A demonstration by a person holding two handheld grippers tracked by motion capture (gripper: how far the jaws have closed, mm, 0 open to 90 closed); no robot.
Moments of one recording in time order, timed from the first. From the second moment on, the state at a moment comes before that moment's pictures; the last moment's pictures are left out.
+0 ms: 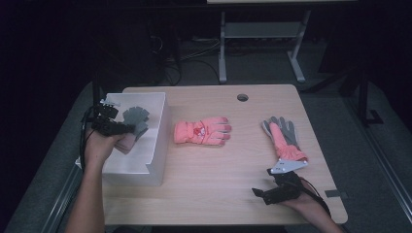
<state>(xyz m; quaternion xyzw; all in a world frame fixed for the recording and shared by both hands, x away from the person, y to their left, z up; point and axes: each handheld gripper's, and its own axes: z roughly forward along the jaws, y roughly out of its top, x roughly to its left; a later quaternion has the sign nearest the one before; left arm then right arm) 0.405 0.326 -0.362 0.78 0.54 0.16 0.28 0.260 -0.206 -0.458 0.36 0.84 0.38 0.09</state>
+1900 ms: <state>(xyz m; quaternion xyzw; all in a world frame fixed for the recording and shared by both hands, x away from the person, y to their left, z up) 0.389 0.282 -0.320 0.81 0.46 0.13 0.34 0.259 -0.208 -0.459 0.37 0.84 0.38 0.09</state>
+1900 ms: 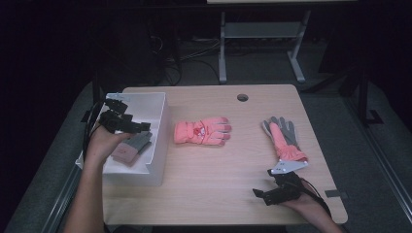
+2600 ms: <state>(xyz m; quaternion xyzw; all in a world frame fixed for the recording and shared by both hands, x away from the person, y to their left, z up) 0.354 0.169 -0.300 0.84 0.36 0.10 0.39 0.259 -0.209 -0.458 0.36 0.85 0.38 0.09</state>
